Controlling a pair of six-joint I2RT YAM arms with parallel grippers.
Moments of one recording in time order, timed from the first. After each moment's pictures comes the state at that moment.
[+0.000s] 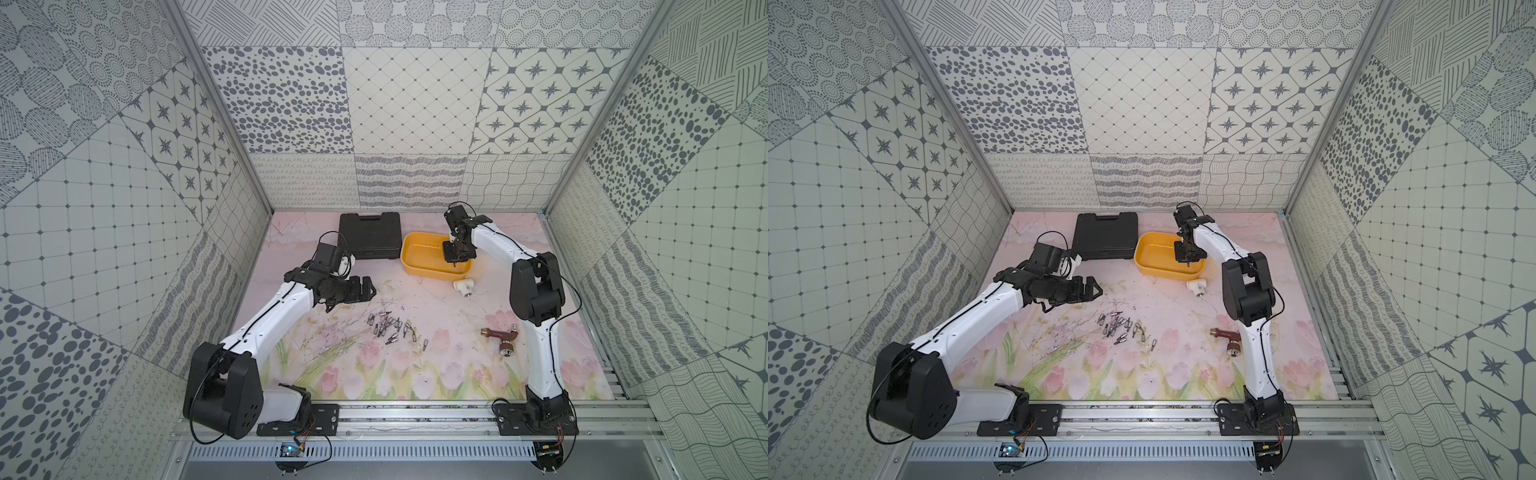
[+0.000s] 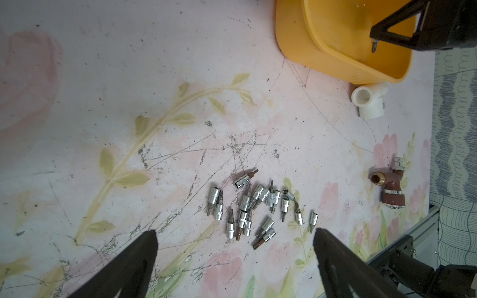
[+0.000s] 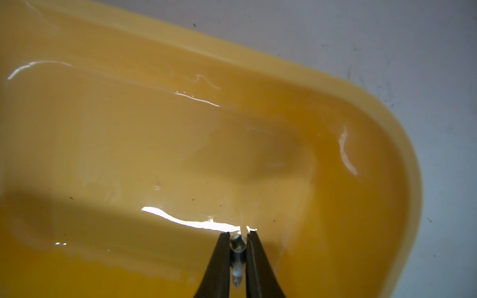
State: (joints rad) left arm -0.25 1.36 1.00 -0.69 0.32 -0.34; right arm 0.35 2.21 1.87 -0.93 0.11 0.25
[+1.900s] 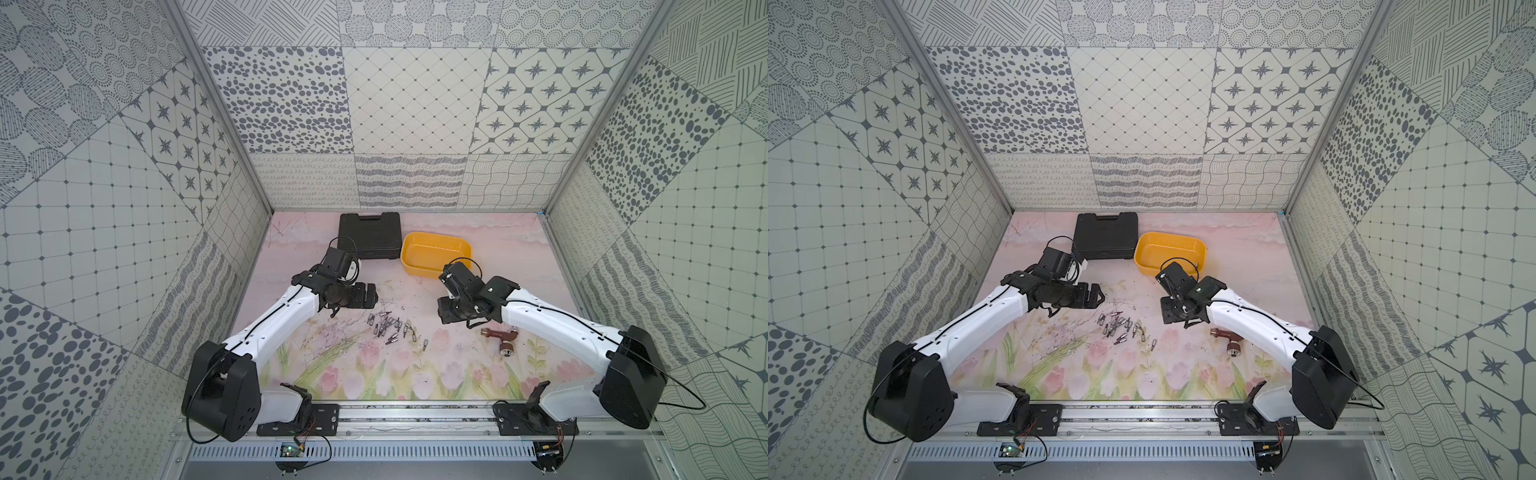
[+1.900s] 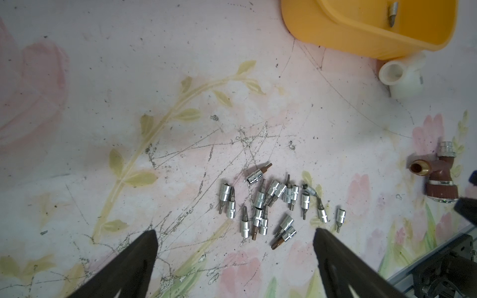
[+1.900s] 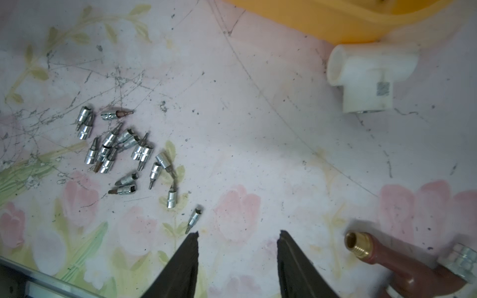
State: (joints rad) left arm -0.33 1.36 0.98 -0.69 0.20 -0.29; right arm 0.82 1.42 1.07 -0.80 0.12 0.56
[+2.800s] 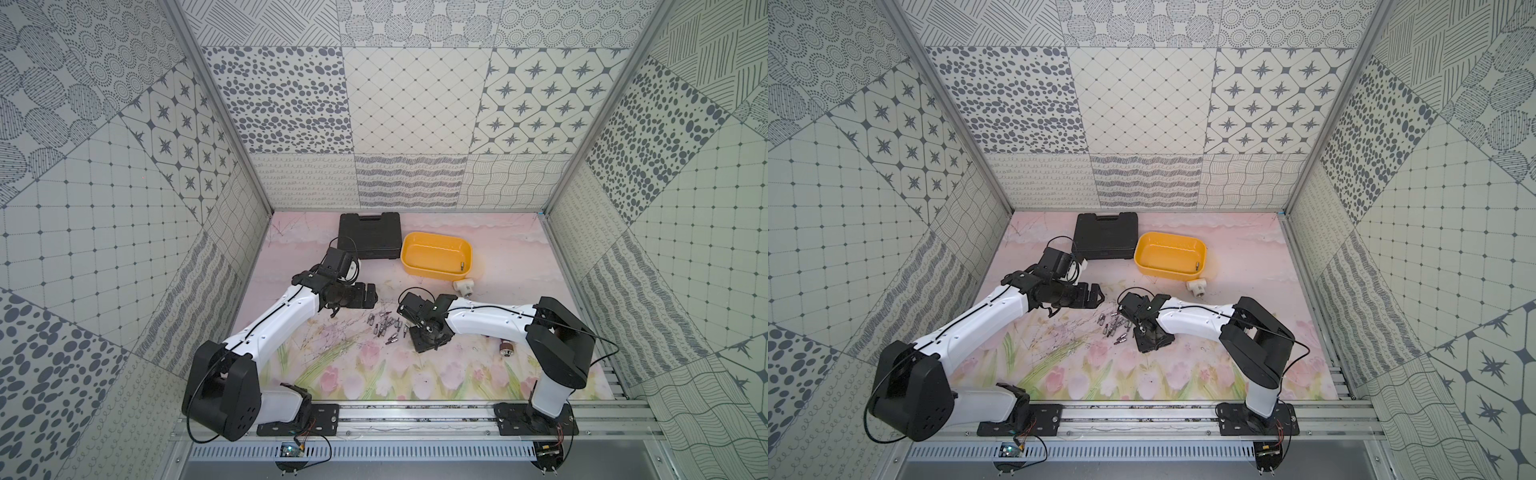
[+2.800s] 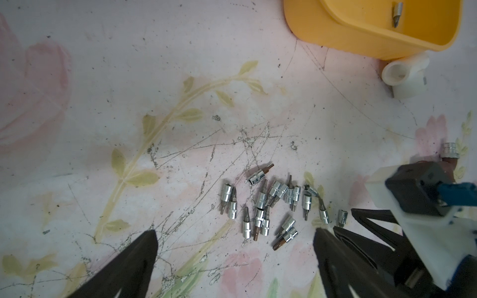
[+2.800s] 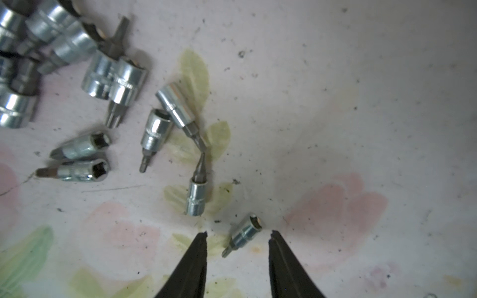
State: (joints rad) left arm -0.33 1.36 0.98 -0.69 0.19 -0.29; right arm 1.00 1.78 1.12 -0.77 0.09 0.66
